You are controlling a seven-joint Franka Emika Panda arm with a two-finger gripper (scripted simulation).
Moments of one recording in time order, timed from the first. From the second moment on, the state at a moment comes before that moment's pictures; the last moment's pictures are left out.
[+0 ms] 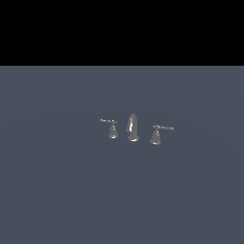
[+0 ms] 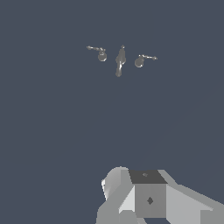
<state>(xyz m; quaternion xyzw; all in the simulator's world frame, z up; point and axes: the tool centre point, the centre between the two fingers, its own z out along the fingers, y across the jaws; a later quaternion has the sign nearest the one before) -0.263 -0.006 0.480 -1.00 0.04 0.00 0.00</state>
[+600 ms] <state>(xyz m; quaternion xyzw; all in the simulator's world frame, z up) -0.242 0.028 0.440 -0.99 0.13 0.00 0.00</state>
